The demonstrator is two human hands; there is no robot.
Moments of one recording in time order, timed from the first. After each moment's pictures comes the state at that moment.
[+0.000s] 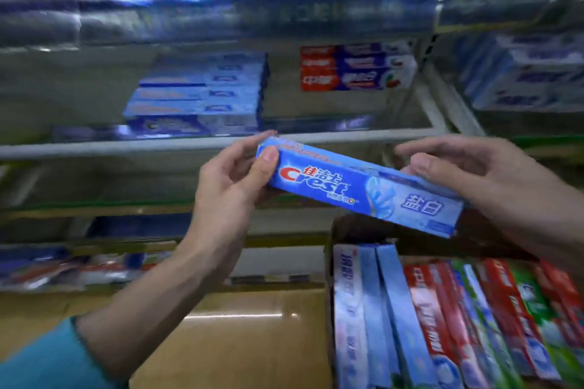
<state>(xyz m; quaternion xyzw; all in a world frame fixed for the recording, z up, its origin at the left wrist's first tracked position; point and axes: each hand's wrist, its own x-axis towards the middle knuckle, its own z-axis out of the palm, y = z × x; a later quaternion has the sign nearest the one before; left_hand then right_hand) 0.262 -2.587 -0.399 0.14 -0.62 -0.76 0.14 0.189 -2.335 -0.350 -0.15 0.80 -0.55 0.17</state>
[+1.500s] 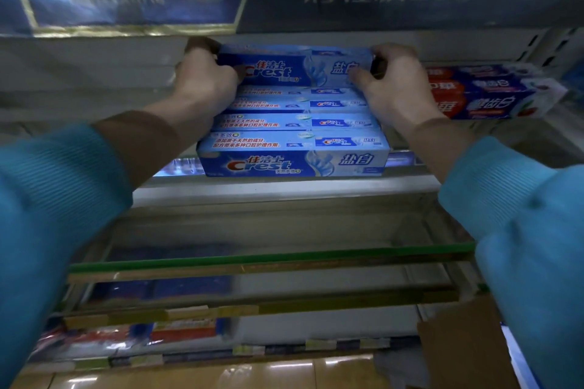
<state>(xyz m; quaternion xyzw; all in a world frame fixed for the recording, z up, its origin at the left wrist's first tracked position) 0.084 -2.840 -0.394 0.23 -0.80 -0.50 0.23 0.019 -2.615 -0.404 -0.14 0.89 -0.41 -0.17</state>
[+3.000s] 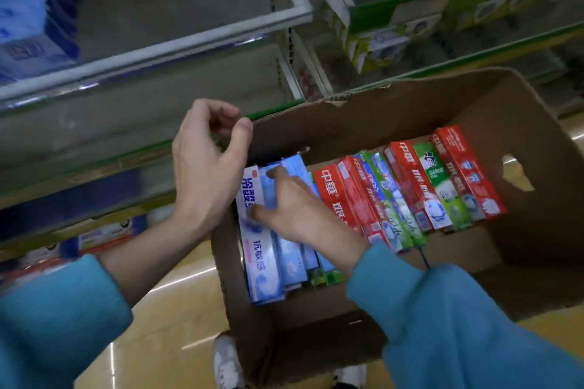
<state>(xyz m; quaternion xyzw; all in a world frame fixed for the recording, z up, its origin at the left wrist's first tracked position) 0.239 -2.471 -0.482 0.07 -0.88 -0.44 0.18 0.257 -2.343 -0.518 -0.04 0.88 -0.37 0.31</state>
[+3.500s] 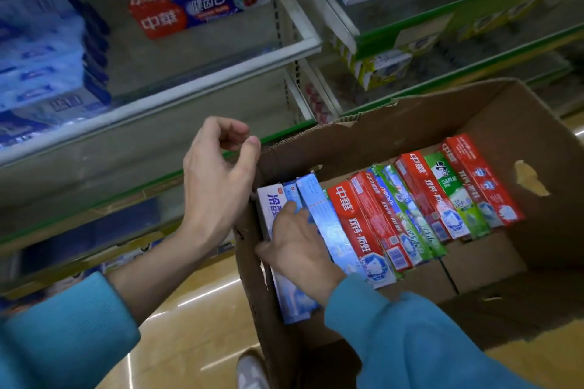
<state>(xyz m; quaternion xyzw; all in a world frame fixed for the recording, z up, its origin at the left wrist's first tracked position) 0.226 -2.491 -0.460 0.06 -0.89 -0.43 0.13 0.271 -2.390 -0.528 0.08 0.90 -0.30 0.31</state>
